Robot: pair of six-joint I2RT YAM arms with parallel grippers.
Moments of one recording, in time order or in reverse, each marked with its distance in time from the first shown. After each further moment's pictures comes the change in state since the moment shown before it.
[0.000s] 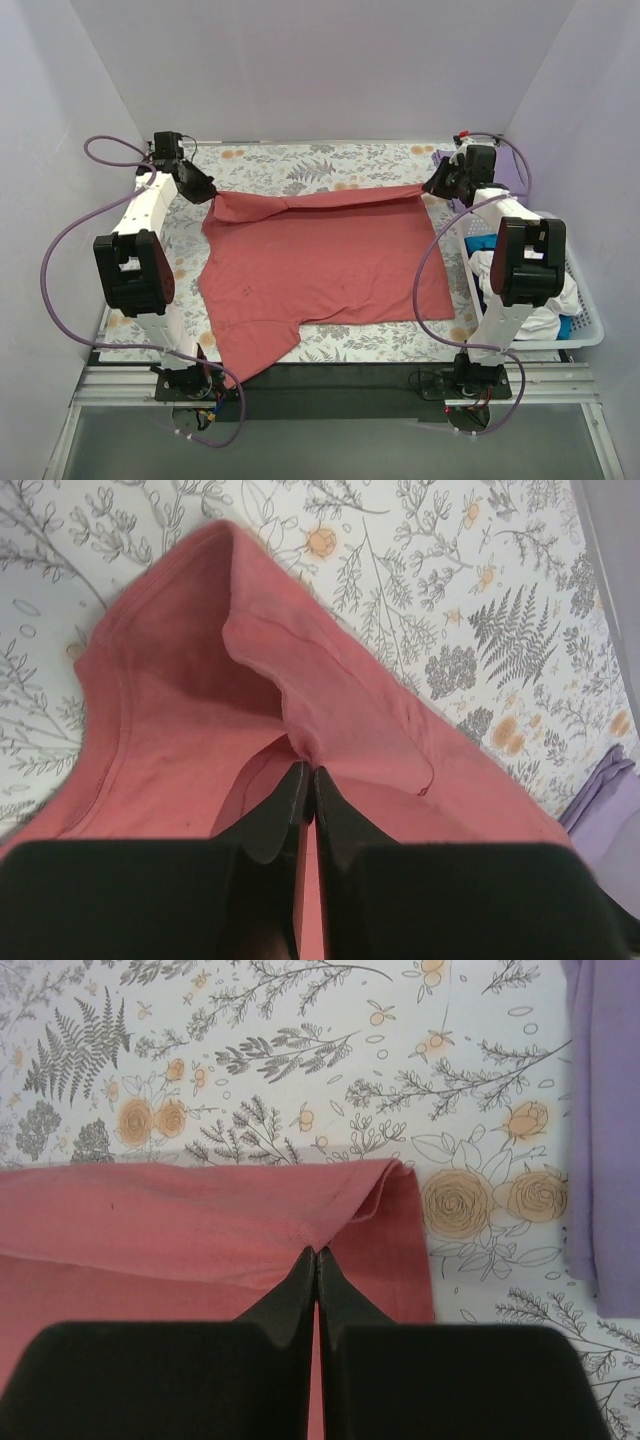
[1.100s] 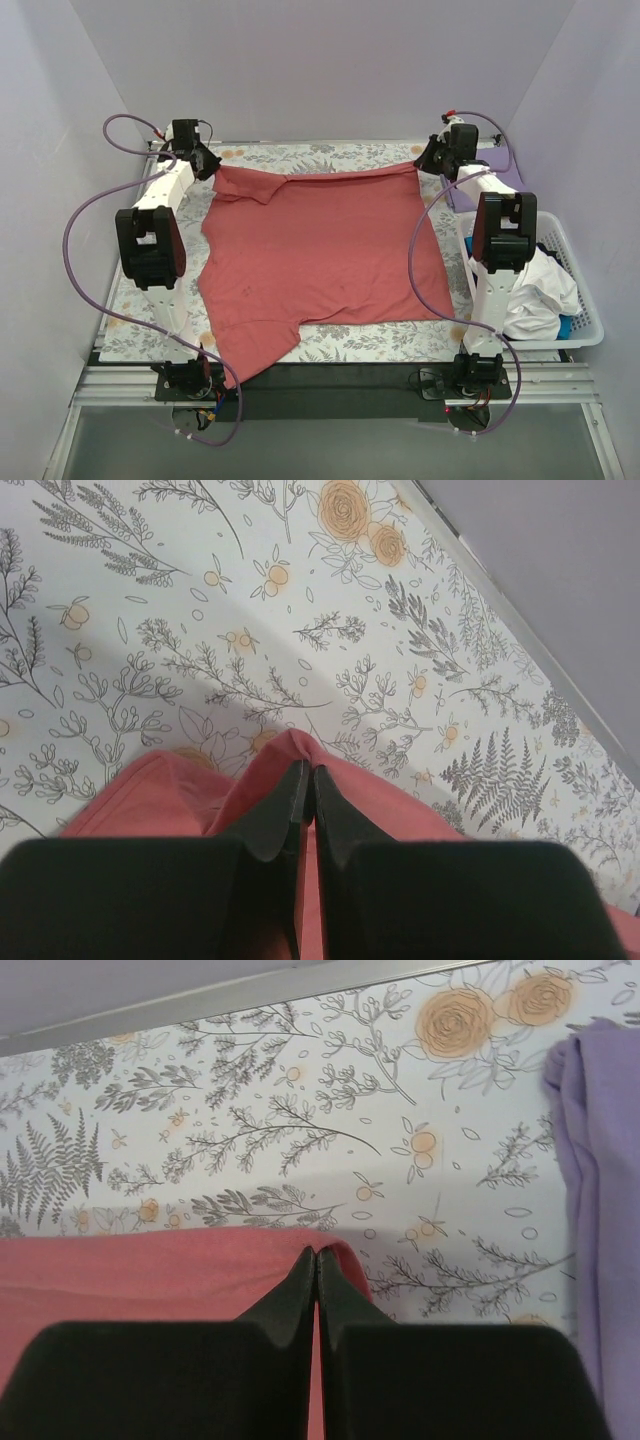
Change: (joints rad) left arm -0.062 0.215 0.162 0.260 -0.217 0.077; right arm 0.040 0.332 0.387 0.000 0.077 0.022
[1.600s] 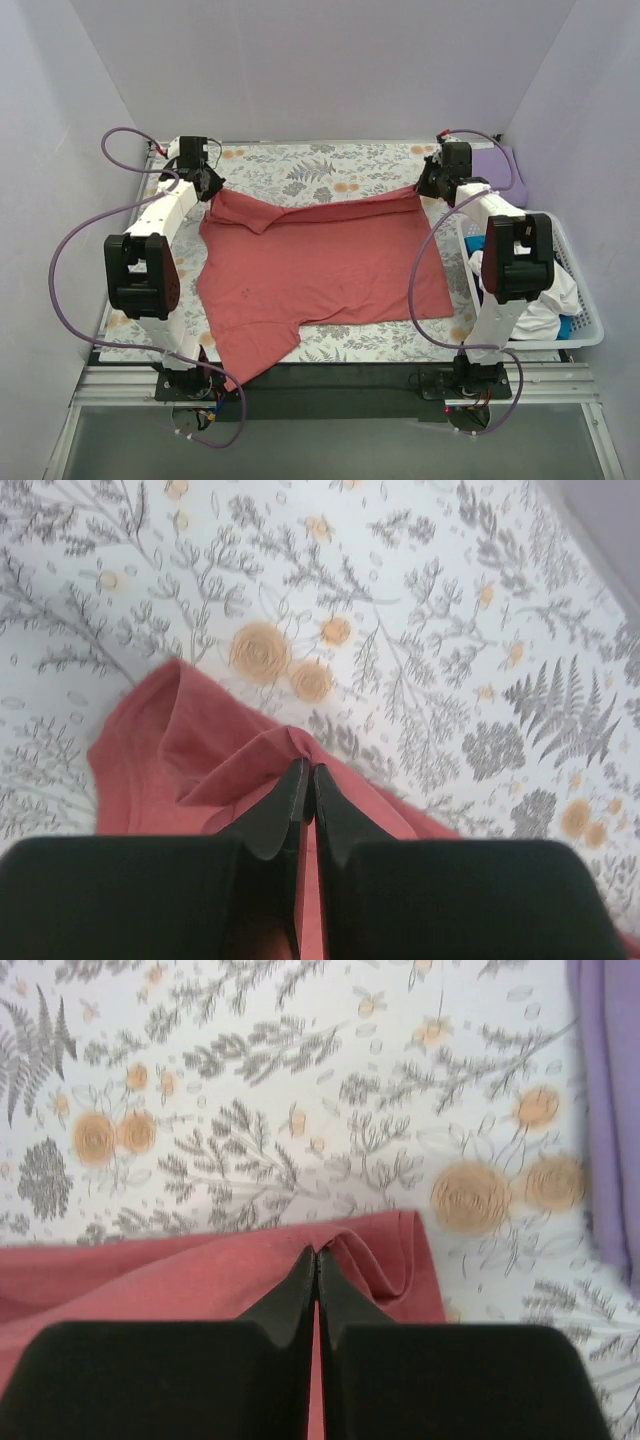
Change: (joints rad) left arm -0.074 -0.305 -0.334 -0.048 -0.136 -0.006; right arm 0.087 -0.339 -0.380 -0.090 0.169 0.017
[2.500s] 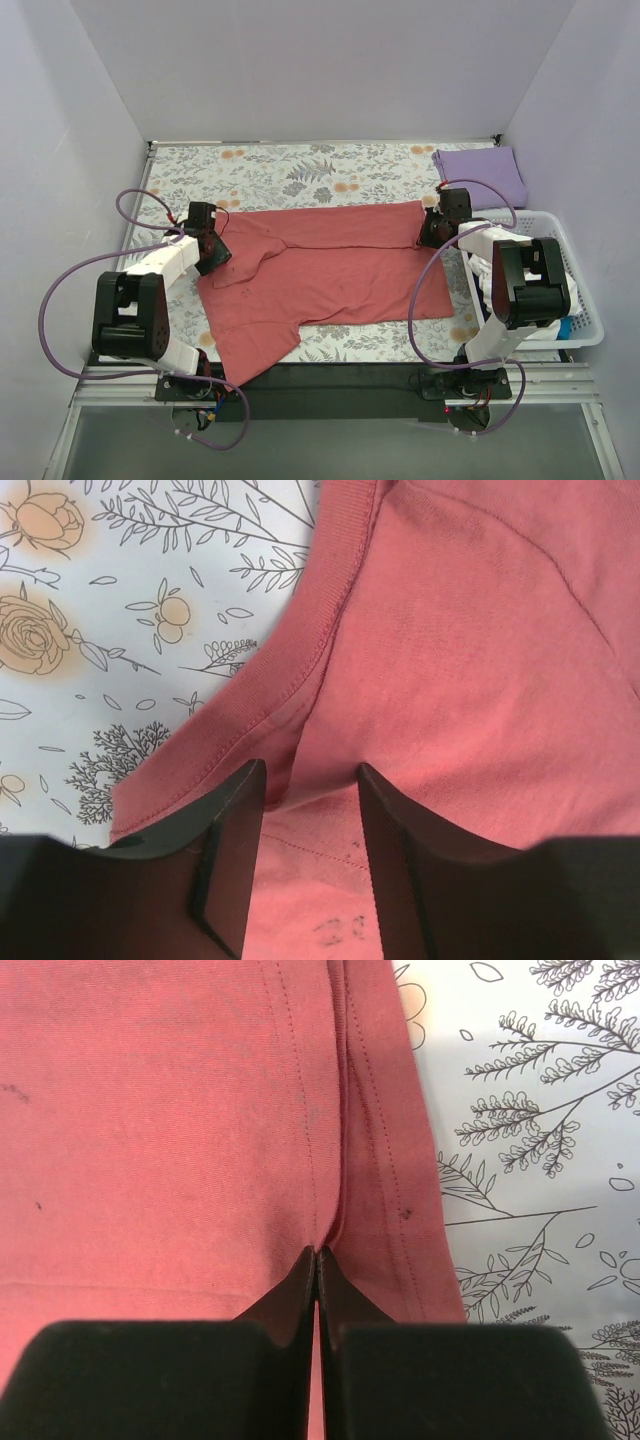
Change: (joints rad) left arm -0.028 -0.246 -0.550 -0.008 0.004 0.044; right arm 0.010 -0.169 -0.386 -0.016 0.016 0.018
